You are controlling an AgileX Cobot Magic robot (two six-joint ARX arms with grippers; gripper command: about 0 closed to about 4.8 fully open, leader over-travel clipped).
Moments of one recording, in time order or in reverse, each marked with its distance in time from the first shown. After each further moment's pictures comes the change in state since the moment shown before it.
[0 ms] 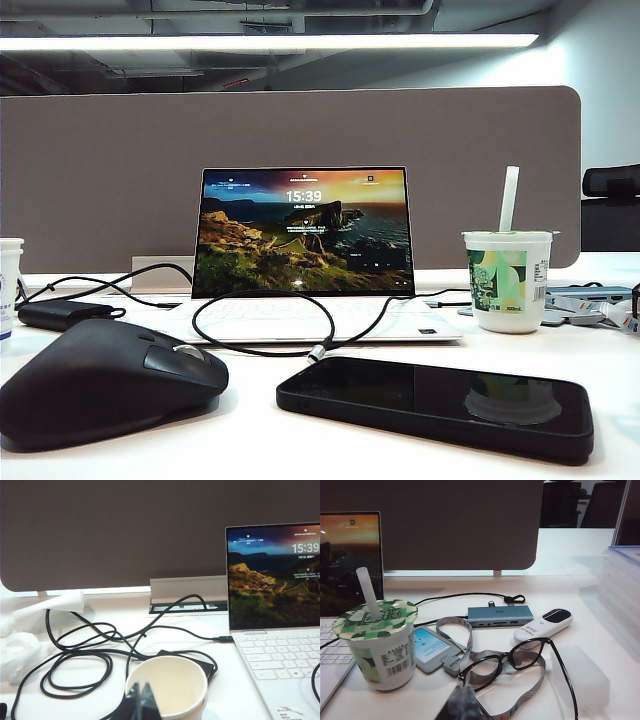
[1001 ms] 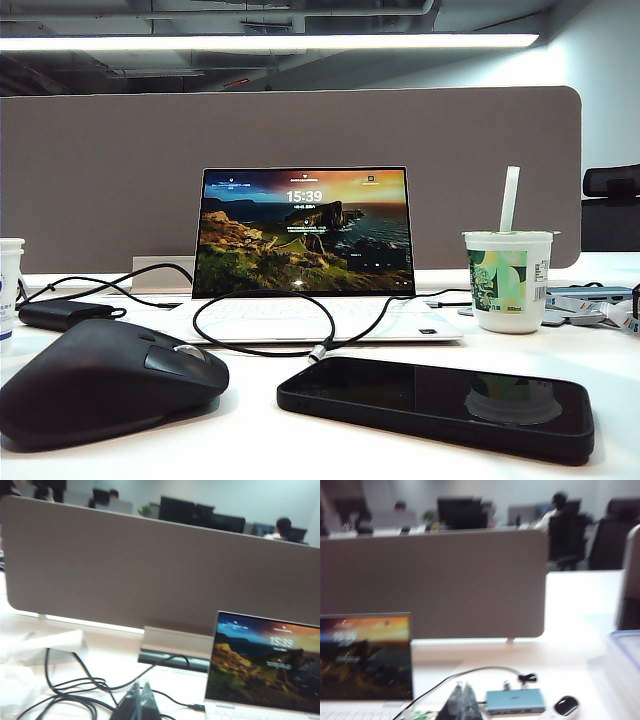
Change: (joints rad) left arm 0.000 0.290 0.528 -0.224 -0.028 -0.208; right arm 0.000 0.446 0.665 -0.167 -0.054 0.041
